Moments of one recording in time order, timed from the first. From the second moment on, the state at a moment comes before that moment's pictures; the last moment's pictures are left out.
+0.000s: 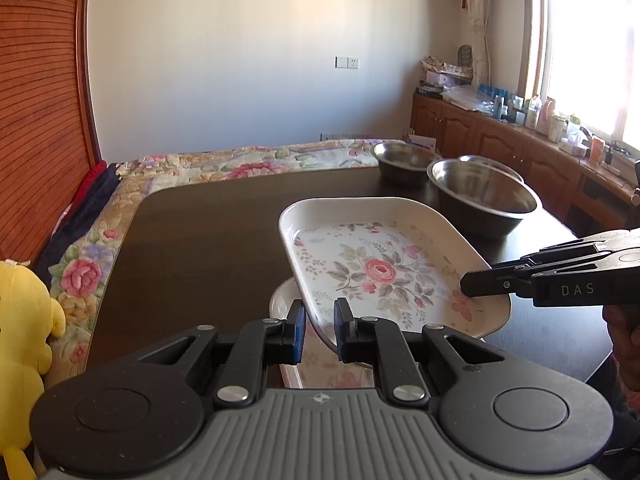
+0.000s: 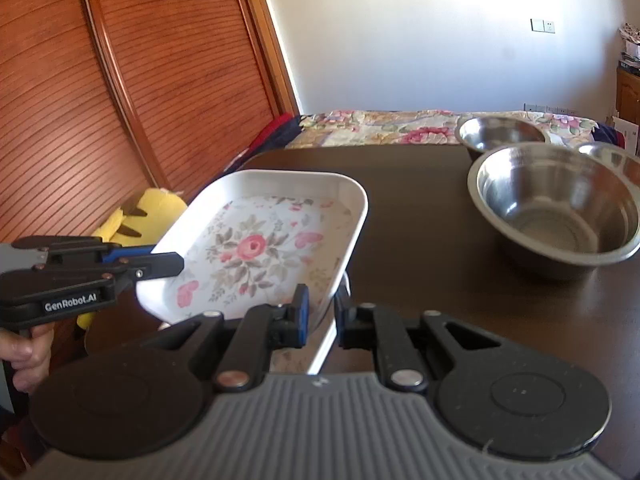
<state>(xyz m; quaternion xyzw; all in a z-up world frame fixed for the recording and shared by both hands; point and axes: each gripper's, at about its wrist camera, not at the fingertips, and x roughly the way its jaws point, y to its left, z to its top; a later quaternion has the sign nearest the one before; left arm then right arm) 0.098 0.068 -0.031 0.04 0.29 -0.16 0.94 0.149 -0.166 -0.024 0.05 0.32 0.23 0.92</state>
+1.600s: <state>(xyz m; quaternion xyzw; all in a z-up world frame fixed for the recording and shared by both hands) 0.085 0.074 -0.056 0.01 0.31 -0.13 0.94 0.135 -0.163 -0.037 0.03 0.29 0.24 0.92</state>
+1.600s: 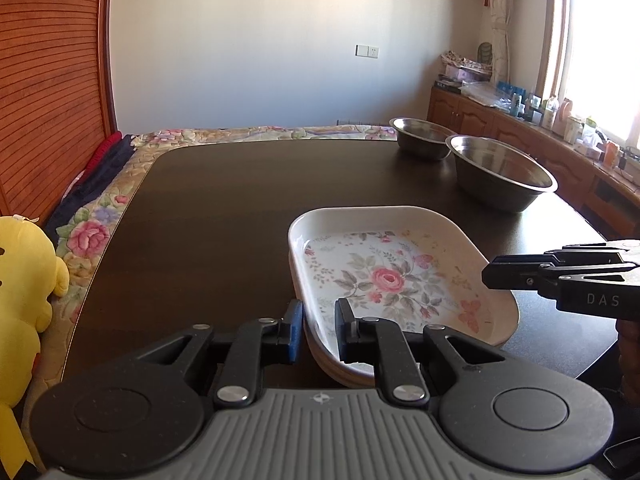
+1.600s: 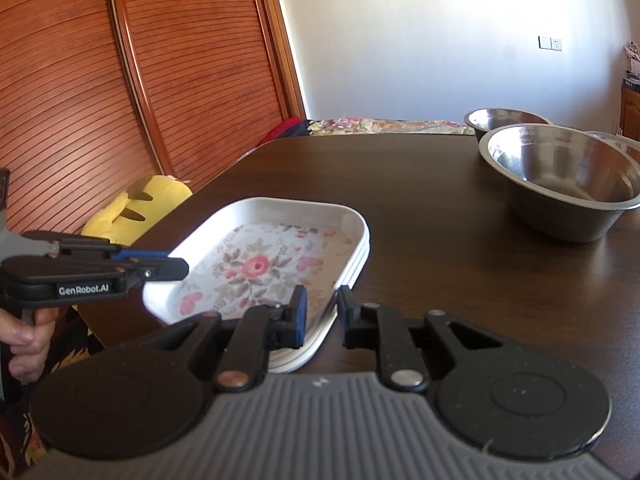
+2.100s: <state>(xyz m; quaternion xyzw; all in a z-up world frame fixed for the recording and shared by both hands) 0.090 0.050 -0.034 0.02 0.26 -0.15 0.95 0.135 -0.187 -0.022 0.03 0.25 0.22 0.94</state>
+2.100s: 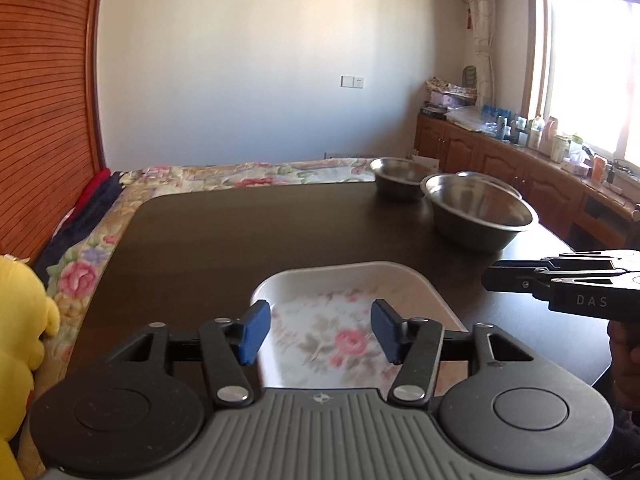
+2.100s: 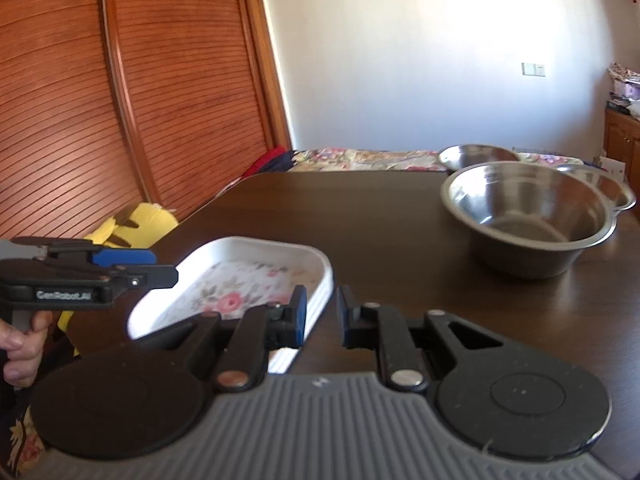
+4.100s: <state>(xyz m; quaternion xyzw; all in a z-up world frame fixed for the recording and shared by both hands) 0.236 -0.118 -0.044 0.01 0.29 -0.21 0.93 0.251 -0.349 -0.039 0.06 0.19 0.11 0.97</state>
